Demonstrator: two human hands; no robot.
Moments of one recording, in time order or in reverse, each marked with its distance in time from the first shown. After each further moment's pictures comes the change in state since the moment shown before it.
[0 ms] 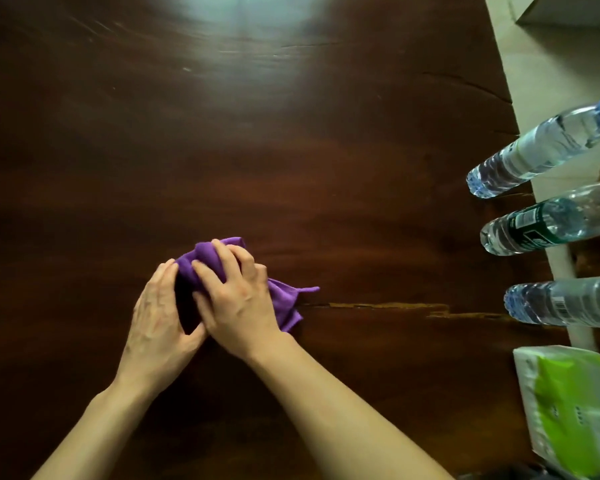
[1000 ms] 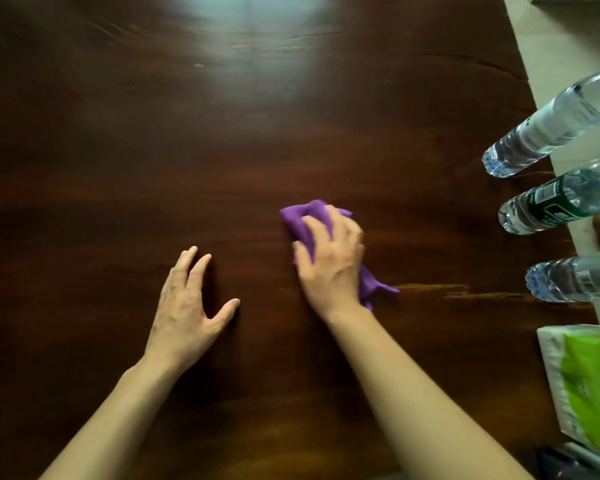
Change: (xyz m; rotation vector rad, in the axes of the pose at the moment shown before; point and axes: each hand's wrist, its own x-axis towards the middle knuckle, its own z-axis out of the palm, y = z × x) left_hand -0.004 -0.009 0.000 0.035 -0.028 0.030; right_hand -0.014 0.063 -0.050 -0.095 0.254 0.351
